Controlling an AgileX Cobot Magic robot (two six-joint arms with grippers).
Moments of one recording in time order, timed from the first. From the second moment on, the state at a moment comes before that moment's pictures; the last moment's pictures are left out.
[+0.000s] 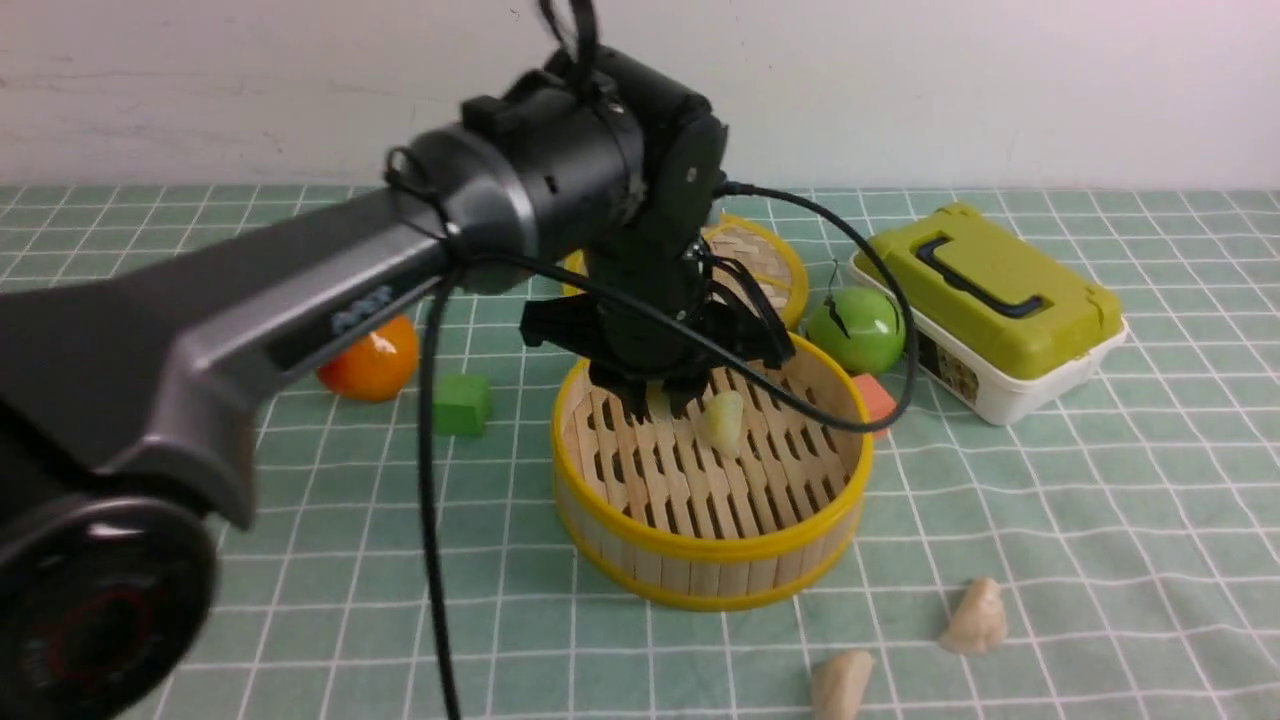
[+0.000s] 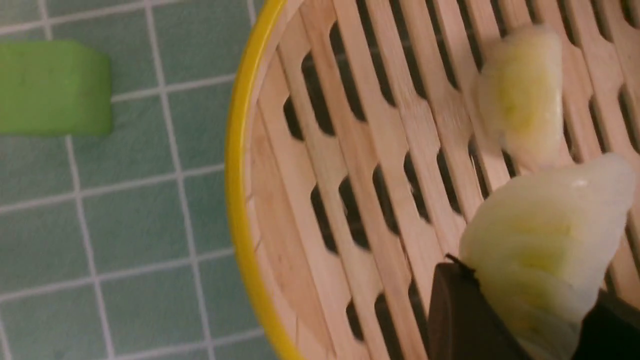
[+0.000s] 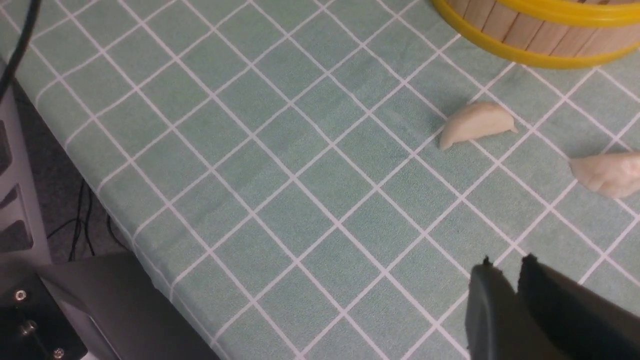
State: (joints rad) right arm 0.57 0.67 -0.71 0.26 0.96 -0.29; left arm -0.65 2.15 -1.99 0.16 1.11 -0.55
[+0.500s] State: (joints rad) right arm 0.57 0.67 -0.71 0.25 0.94 -0.23; left arm -0.56 2.39 -2.22 0.00 1.19 -0.46
